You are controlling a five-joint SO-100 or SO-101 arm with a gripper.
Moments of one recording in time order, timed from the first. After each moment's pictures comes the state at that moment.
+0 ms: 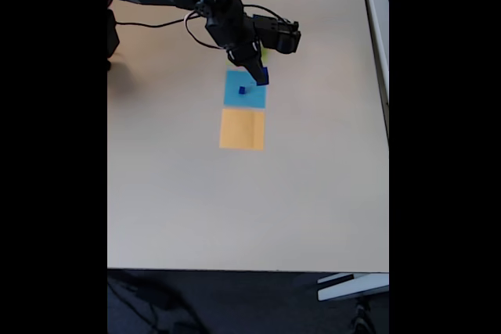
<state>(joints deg) 18.0 71.8 57.7 70.4 69.1</state>
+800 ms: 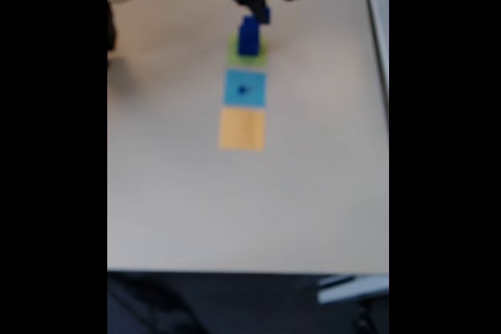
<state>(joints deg) 0.8 67.0 41.9 84.8 93.4</state>
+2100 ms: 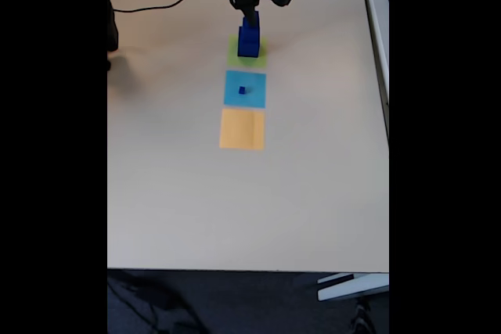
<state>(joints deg) -4.0 66.9 54.4 80.9 93.3</state>
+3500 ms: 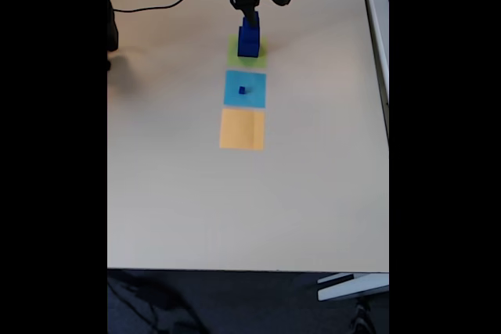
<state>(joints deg) -4.0 66.9 54.4 80.9 92.6</state>
